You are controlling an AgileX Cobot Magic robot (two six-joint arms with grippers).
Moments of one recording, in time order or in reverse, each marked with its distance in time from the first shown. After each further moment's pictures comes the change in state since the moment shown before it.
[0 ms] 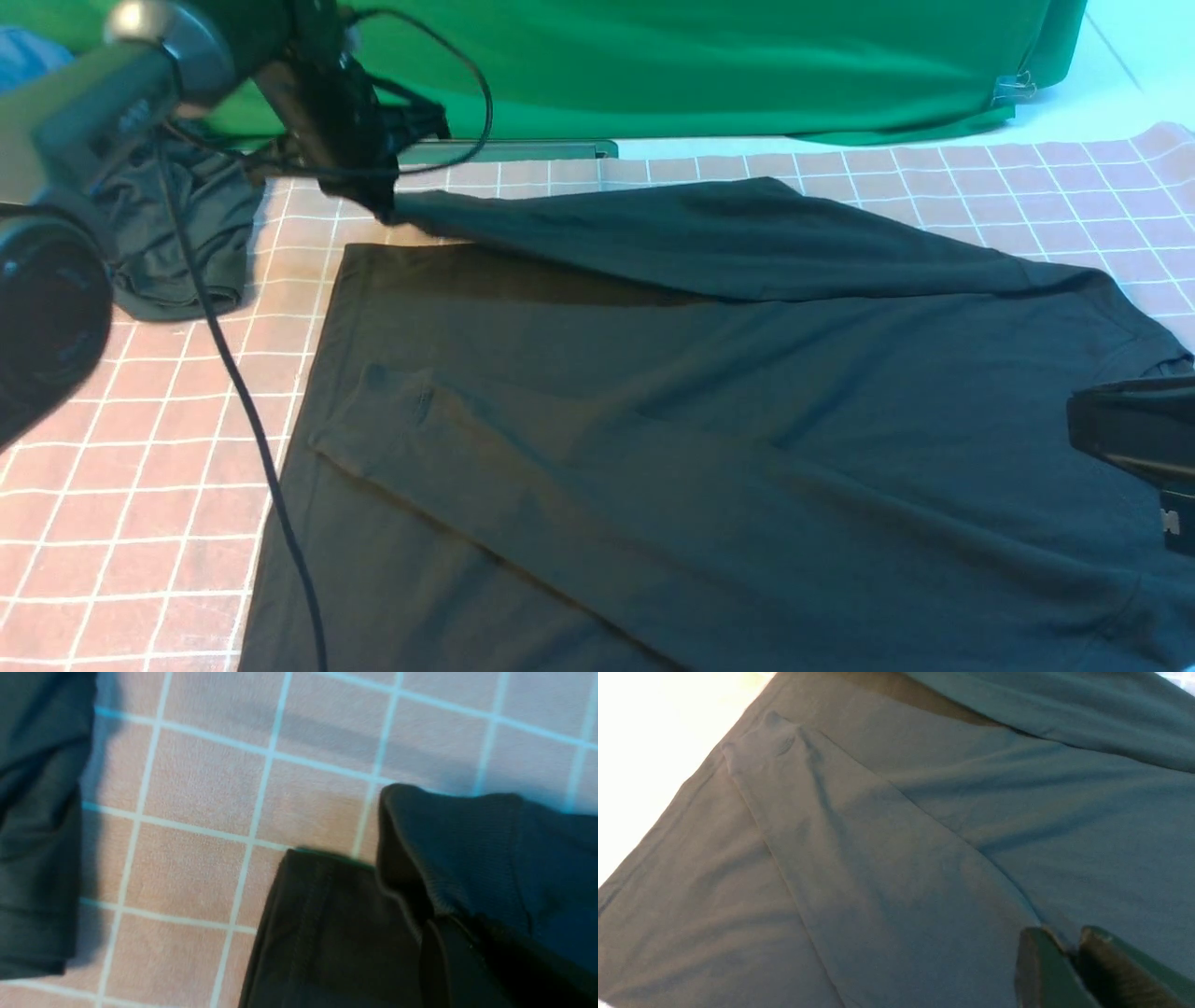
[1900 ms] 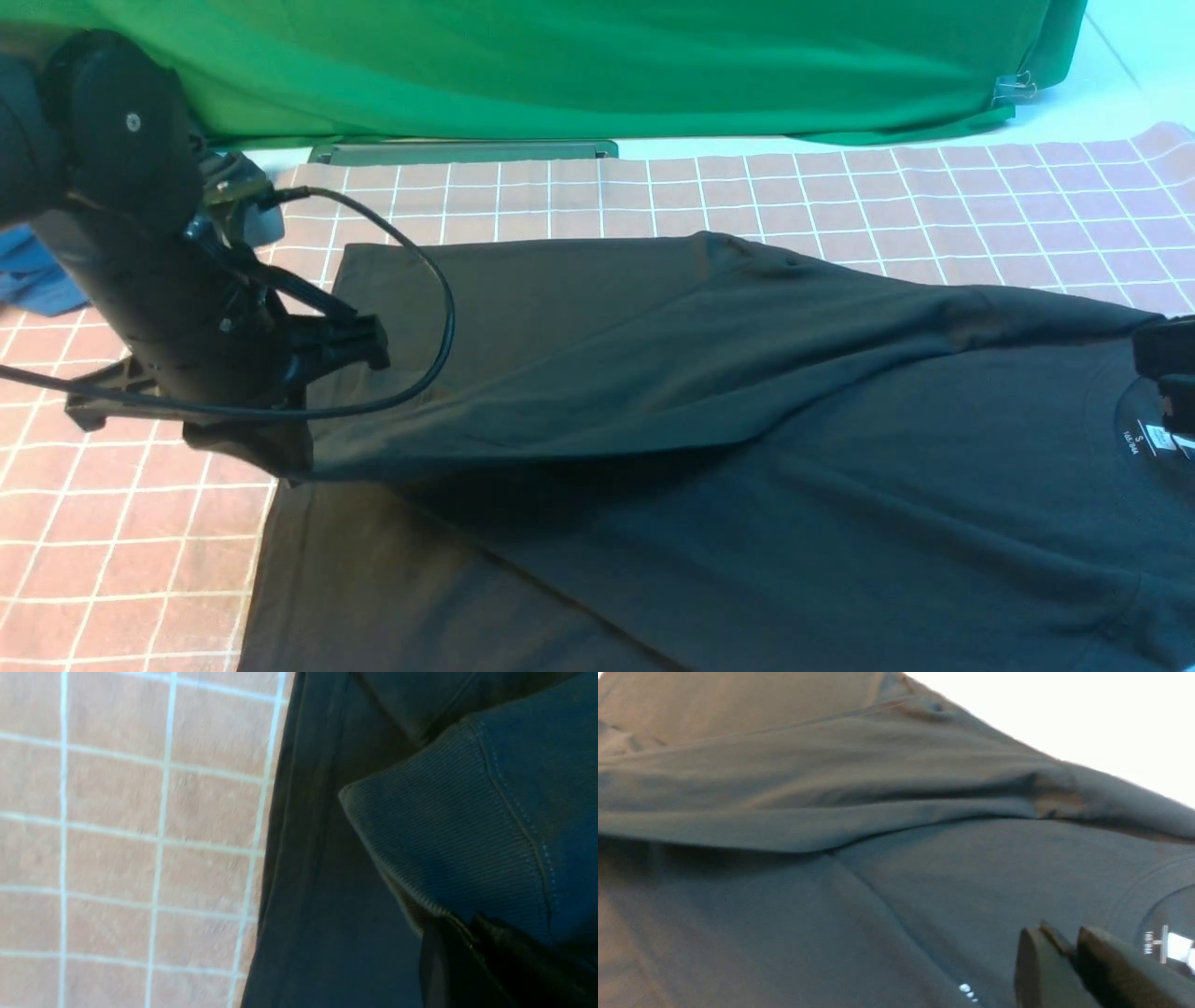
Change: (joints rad) right arm -0.171 0.114 -0.044 -0.179 -0.011 0.057; left arm -0.115 -0.723 0.899 -0.069 0.179 -0.047
